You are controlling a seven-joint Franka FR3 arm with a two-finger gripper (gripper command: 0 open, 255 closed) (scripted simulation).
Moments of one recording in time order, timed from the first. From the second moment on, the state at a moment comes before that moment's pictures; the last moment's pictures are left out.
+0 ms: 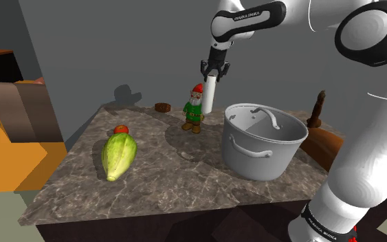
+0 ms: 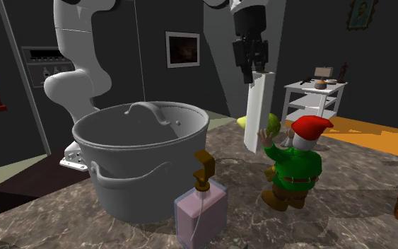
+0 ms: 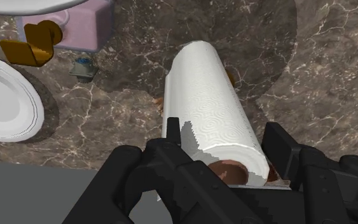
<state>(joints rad) -0.16 0.11 -0.02 -1.68 -0.08 1.98 0.41</state>
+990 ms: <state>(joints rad) -0.16 0.14 -0.02 -1.44 -0.08 1.77 0.40</state>
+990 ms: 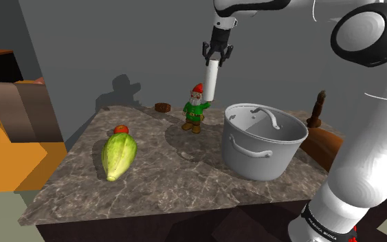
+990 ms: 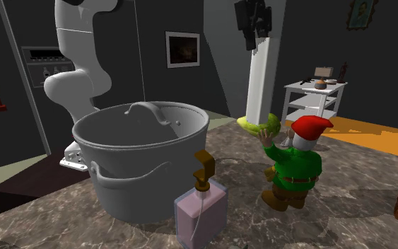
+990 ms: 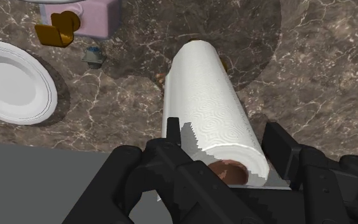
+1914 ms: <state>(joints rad) -0.25 0.03 -0.10 -1.51 -0.04 1.73 0.22</state>
